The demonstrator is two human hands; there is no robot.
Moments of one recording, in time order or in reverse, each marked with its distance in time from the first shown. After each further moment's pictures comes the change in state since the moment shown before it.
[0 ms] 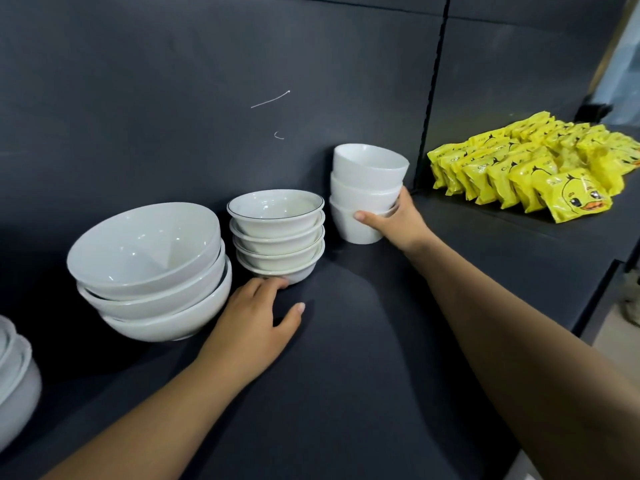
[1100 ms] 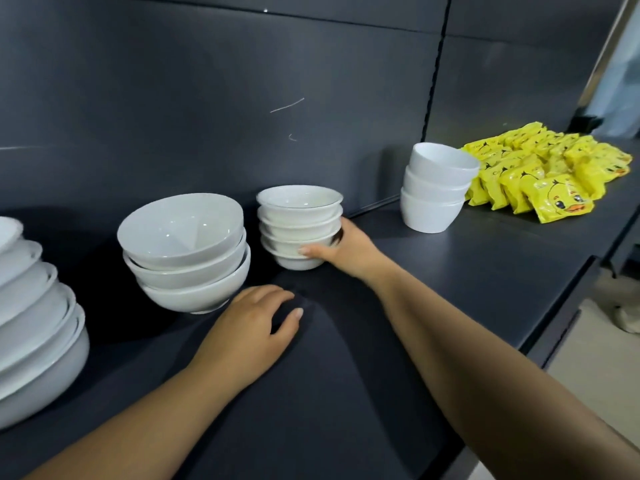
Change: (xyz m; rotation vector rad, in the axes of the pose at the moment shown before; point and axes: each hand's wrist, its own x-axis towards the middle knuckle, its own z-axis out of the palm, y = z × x) left_hand -0.040 -0.006 -0.017 0.056 -0.011 0.118; right_hand -0.081 -0.046 0.066 -0.171 -0.242 -0.003
